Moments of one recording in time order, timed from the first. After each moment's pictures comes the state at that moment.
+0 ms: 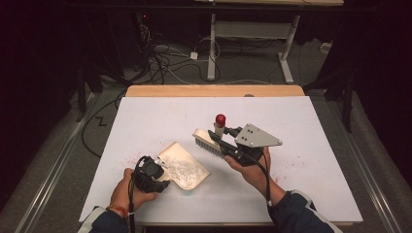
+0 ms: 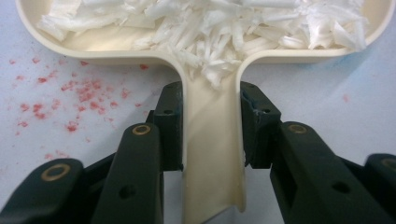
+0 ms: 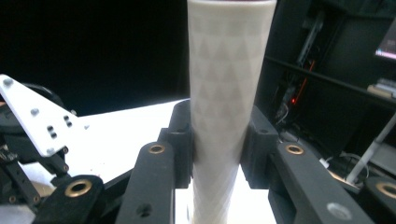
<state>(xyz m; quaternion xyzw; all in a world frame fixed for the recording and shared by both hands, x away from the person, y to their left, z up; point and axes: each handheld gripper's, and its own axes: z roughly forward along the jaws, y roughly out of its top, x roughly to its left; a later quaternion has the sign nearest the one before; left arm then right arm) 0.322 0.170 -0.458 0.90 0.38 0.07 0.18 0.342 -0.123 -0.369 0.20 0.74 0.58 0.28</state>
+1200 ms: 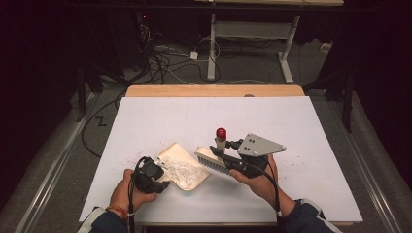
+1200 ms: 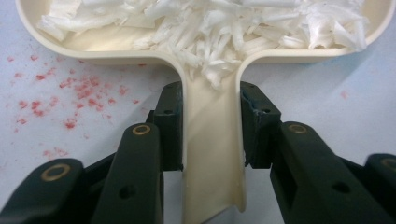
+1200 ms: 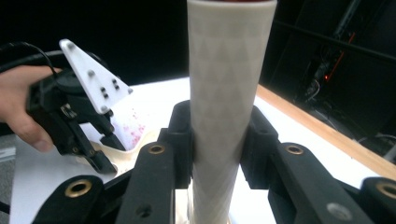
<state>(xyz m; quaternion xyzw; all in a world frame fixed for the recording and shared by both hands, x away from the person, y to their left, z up) 0.320 0.170 -0.457 0.91 0.38 0.07 0.18 0.321 -0.129 -0.372 0.18 0.78 0.55 0.23</state>
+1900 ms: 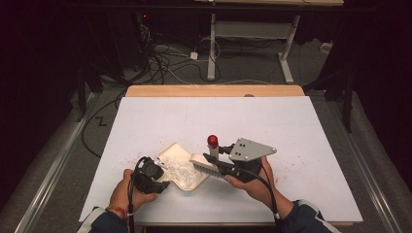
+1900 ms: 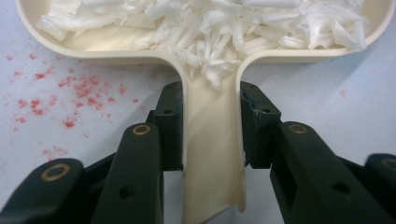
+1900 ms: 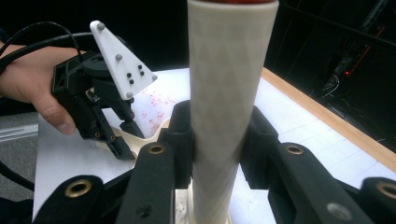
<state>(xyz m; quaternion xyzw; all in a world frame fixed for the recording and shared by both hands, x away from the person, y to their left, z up) 0.319 0.171 -0.457 0.90 0.38 0.07 0.18 0.313 -0.117 -0.371 0.15 0.81 0.53 0.21</state>
